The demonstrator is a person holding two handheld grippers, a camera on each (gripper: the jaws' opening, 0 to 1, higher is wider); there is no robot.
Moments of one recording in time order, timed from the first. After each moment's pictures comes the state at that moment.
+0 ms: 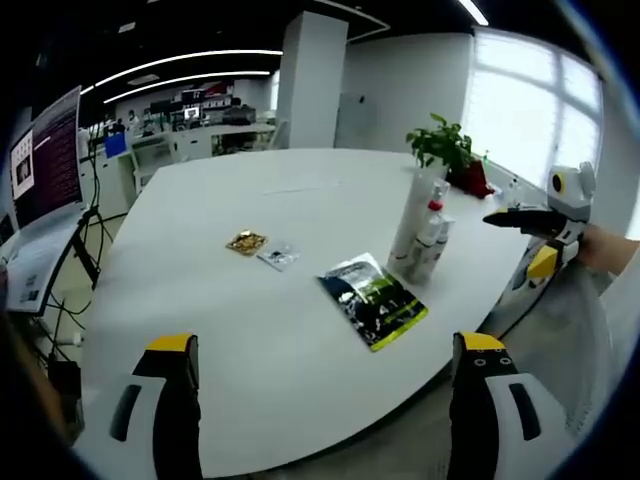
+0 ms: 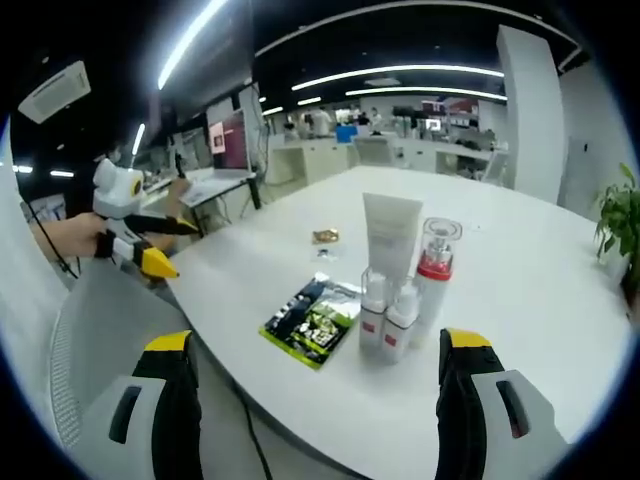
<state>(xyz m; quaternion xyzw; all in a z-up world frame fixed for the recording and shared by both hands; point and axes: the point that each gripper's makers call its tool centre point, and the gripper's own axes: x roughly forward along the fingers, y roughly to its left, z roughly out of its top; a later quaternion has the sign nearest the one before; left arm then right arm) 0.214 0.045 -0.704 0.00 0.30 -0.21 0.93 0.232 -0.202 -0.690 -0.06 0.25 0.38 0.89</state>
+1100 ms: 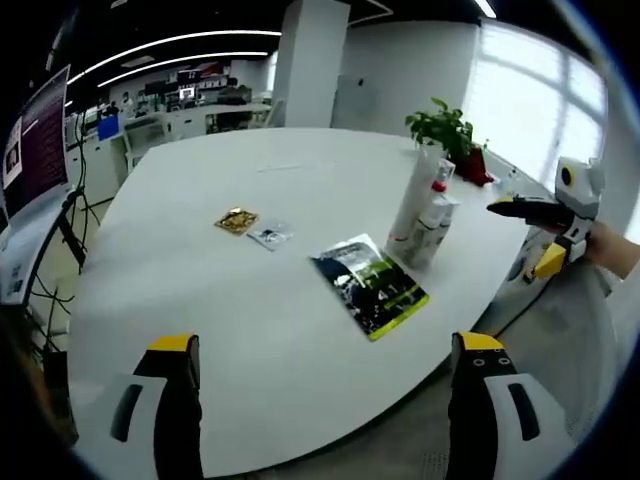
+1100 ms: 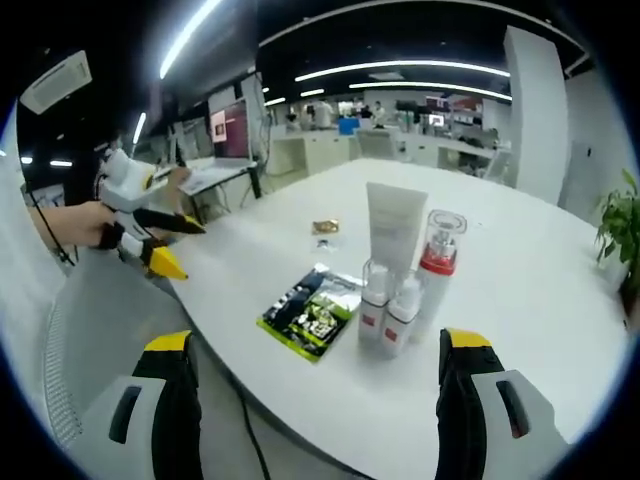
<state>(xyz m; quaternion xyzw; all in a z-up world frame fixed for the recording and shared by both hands) 0.223 0.036 -0.732 0.00 0.34 -0.22 0.91 0.230 -0.202 -0.697 -0.08 0.26 0.38 0.88</state>
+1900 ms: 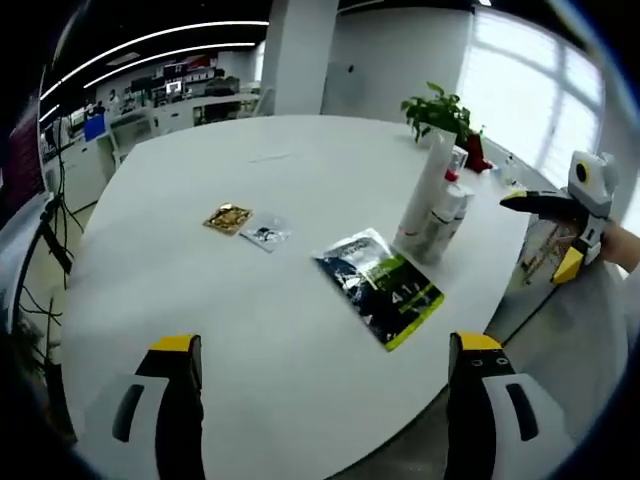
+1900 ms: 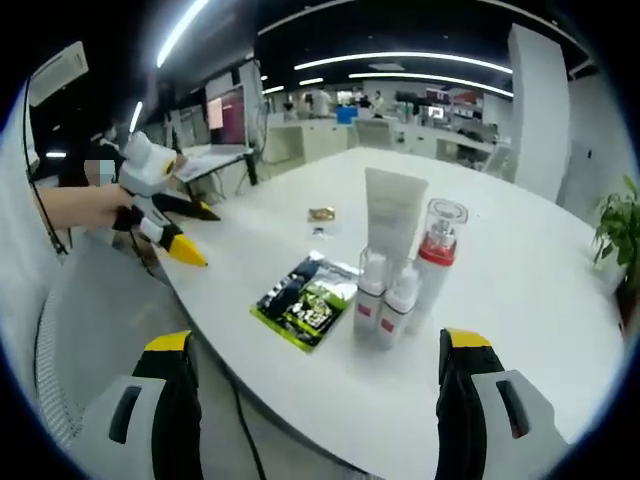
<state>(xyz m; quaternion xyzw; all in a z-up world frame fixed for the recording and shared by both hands) 0.256 0.032 -0.750 0.02 0.37 -0.24 0.90 0.230 -0.204 -0.707 -0.10 0.28 0.38 0.88</state>
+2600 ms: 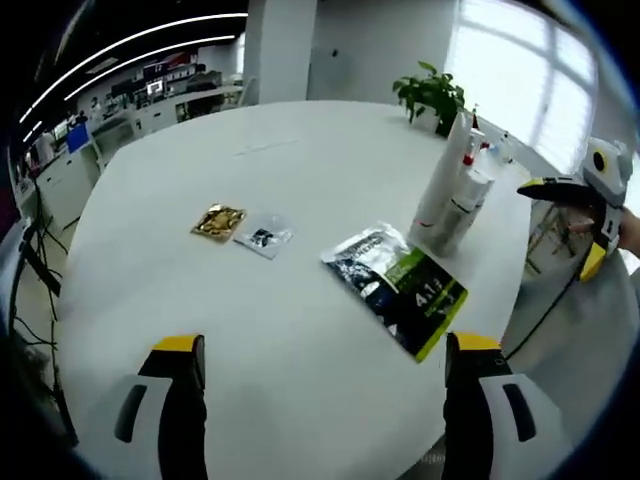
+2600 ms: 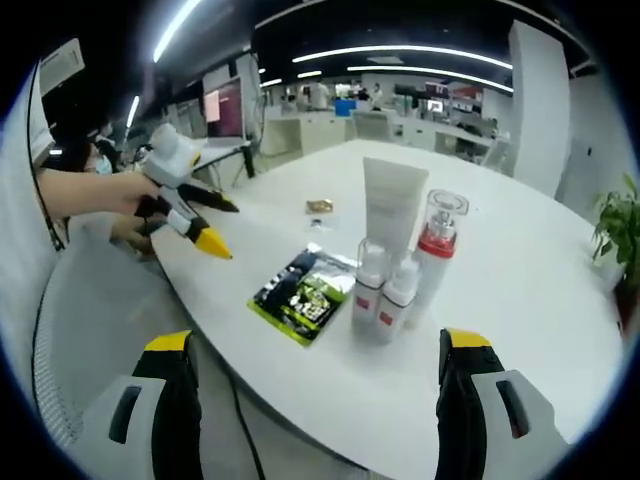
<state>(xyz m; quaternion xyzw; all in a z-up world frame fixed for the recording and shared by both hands) 0.297 0.030 -0.770 0.05 0.38 -0.26 0.88 0.230 -0.207 -0.712 -0.11 0.29 0.37 0.88</state>
